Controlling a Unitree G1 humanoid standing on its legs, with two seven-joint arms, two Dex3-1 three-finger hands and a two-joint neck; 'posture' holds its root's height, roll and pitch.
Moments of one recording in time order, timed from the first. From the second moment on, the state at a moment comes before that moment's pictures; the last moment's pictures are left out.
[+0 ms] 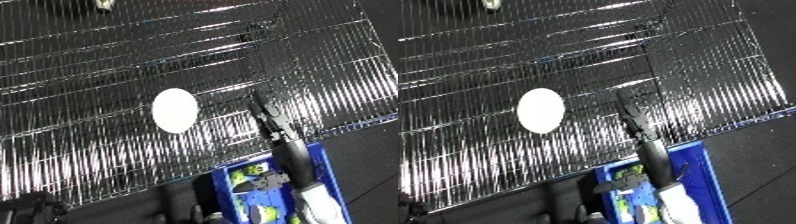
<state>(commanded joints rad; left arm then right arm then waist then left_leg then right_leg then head) -0.16 0.42 -0.12 0.18 -0.71 -0.26 -0.04 -0.22 -0.42 0.15 -0.01 0.32 -0.30 -0.16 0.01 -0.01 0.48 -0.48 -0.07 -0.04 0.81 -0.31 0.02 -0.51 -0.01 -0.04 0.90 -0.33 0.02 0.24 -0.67</state>
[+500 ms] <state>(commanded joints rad) -0.15 0.42 -0.12 0.18 -0.74 -0.26 -0.05 -0.29 -0.41 0.19 0.07 0.33 -0.27 -0.16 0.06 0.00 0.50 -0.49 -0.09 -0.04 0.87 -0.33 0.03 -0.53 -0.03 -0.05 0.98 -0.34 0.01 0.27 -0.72</state>
